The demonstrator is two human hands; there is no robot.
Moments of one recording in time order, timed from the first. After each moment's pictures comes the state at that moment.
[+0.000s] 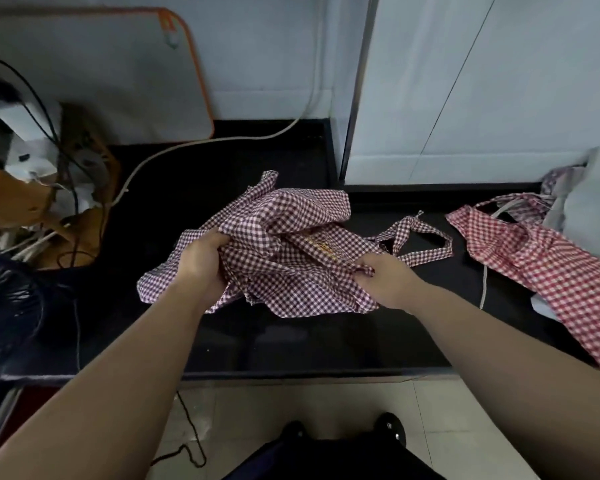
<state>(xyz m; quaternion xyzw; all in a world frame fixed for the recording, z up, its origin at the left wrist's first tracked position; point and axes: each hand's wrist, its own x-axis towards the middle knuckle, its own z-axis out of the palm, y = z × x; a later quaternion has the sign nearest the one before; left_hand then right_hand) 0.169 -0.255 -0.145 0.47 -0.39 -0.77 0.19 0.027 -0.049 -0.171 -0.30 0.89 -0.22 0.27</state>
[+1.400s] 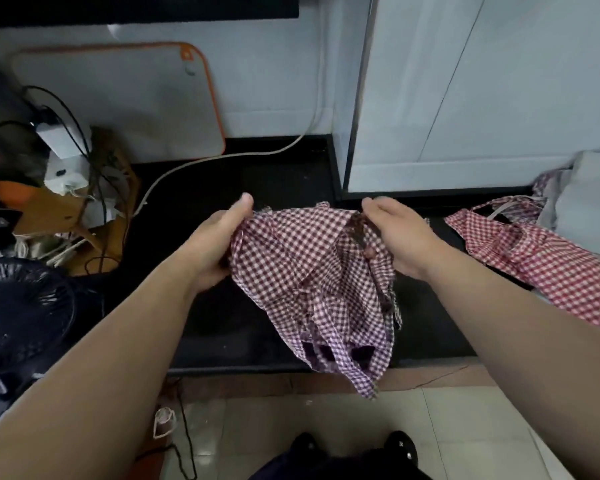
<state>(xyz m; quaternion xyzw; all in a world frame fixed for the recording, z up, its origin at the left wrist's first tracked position) 0.189 -0.258 -0.092 0.33 -0.63 -0.71 0.03 0.043 -0.063 -0.102 -0.13 0.72 -0.61 0.31</state>
